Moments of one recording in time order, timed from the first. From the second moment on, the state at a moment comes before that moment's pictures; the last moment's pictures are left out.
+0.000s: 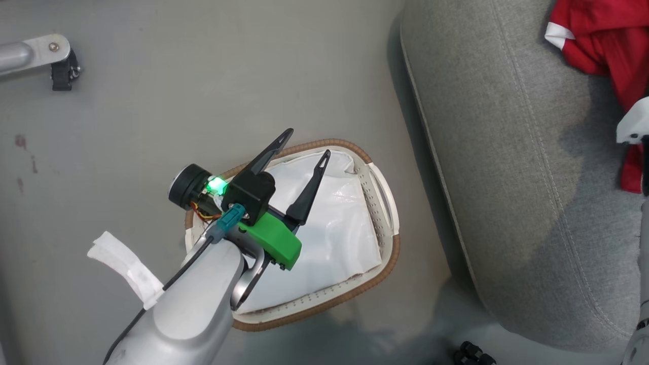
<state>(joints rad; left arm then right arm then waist) -0.60 0.16 -0.68 0.44 -0.32 -0.13 -0.26 -0.81 -0.21 -0.42 0.68 -0.20 0.13 -0.26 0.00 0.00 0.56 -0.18</state>
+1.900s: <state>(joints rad) -0.04 0.05 -0.10 0.28 -0.31 -0.09 -0.26 -0.23 -0.05 -0.01 0.36 0.02 0.13 -0.26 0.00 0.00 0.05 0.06</state>
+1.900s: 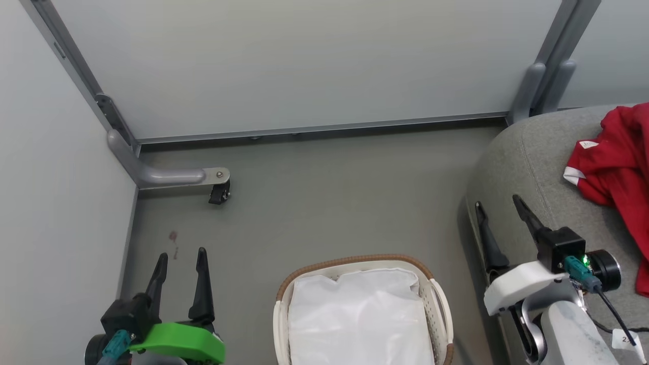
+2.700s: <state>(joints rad) -0.01 0.05 -0.09 0.32 -0.41 -0.09 -0.24 -0.13 -0.04 0.00 0.39 0.18 0.13 -0.23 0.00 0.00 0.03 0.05</state>
